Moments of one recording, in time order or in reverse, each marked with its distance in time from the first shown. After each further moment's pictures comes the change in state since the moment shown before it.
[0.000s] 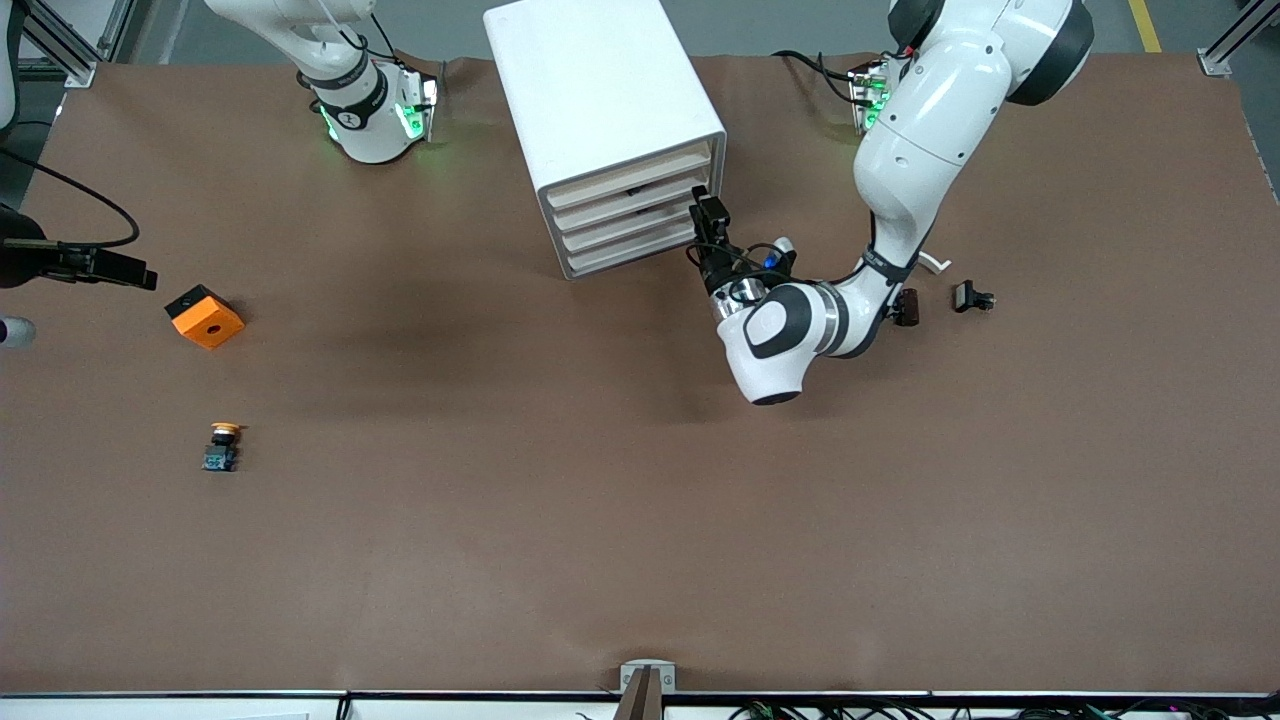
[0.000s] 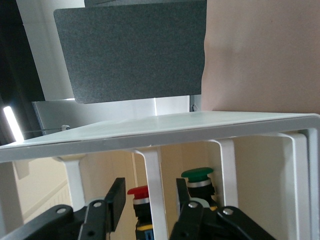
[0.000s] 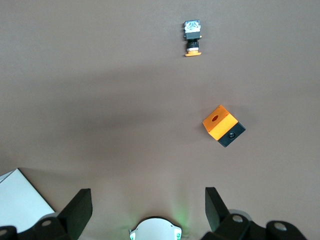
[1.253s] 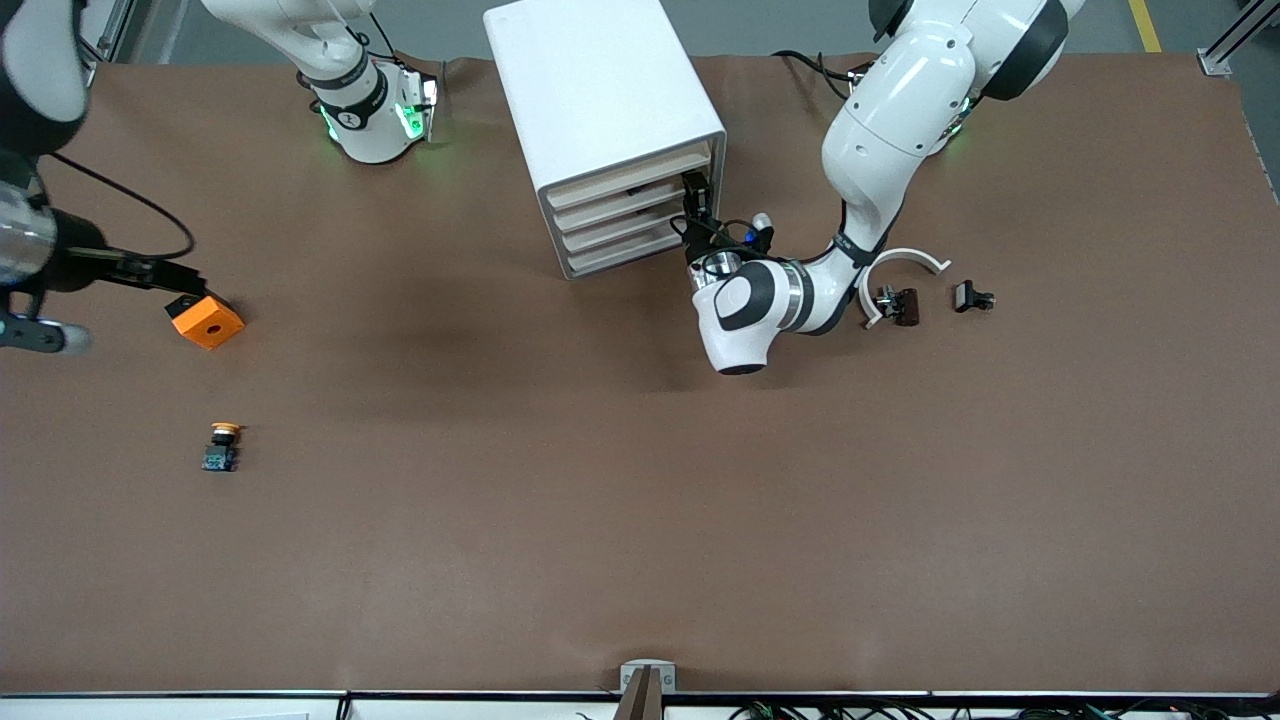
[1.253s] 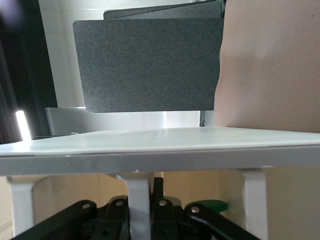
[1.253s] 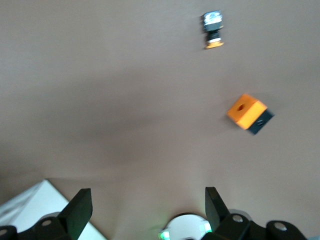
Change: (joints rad) left arm -0.076 0.000 -0.001 -0.062 -0.023 0.002 -0.021; right arm 0.153 0.000 0.013 -0.001 0.043 0.003 0.297
